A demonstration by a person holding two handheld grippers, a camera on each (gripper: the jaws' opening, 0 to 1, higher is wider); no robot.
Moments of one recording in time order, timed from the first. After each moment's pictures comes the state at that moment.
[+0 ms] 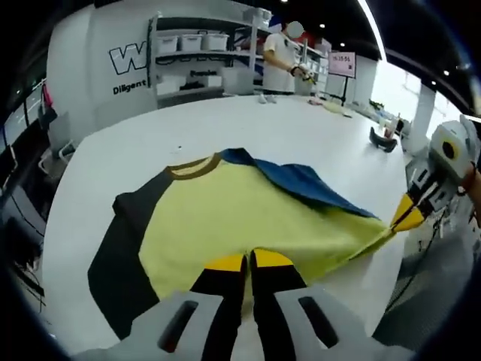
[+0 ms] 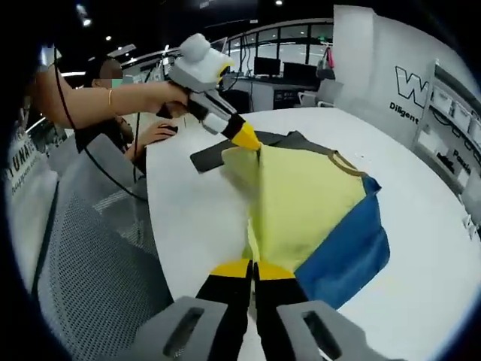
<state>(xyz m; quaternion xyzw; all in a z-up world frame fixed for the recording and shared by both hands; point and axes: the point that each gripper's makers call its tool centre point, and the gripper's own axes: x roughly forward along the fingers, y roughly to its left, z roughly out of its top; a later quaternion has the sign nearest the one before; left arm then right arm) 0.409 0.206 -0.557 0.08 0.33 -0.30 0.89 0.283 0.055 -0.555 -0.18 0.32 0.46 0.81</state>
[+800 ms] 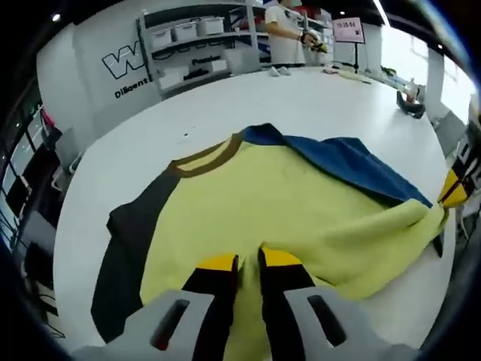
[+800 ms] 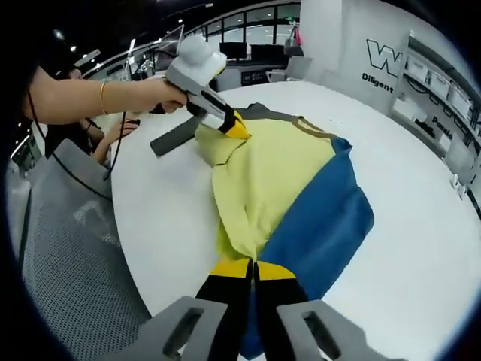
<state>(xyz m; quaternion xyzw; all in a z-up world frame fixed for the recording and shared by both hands) 0.473 0.196 -0.615 0.17 0.35 -0.25 0.89 0.321 0.009 -0.602 -0.16 0.38 0.36 0.83</state>
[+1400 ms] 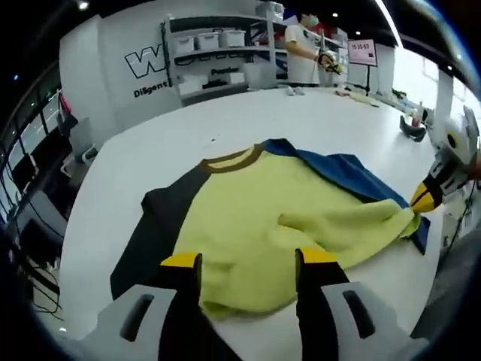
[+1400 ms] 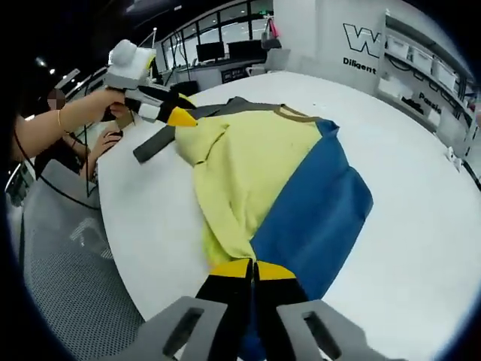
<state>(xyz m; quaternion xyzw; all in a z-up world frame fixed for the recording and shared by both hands) 0.431 0.247 -0.579 0.11 0.32 -0.23 0.91 0.325 0.006 -0.611 -0.12 0.41 0.33 0.84</state>
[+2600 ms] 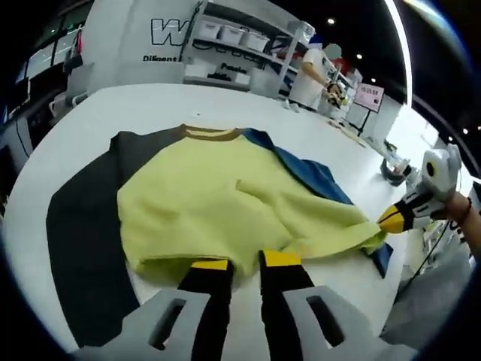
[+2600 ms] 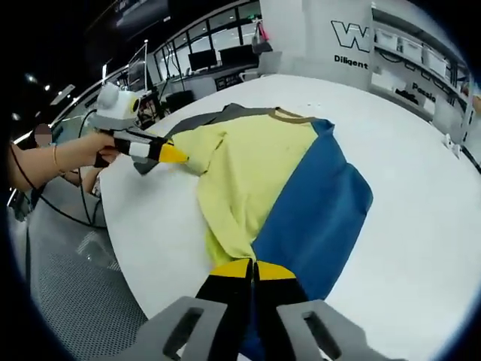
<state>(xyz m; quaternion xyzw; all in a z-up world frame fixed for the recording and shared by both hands) 0.394 0.214 -0.620 -0.05 0.35 -0.26 0.90 0.322 0.007 -0.608 -0.08 0.40 0.33 0.85</state>
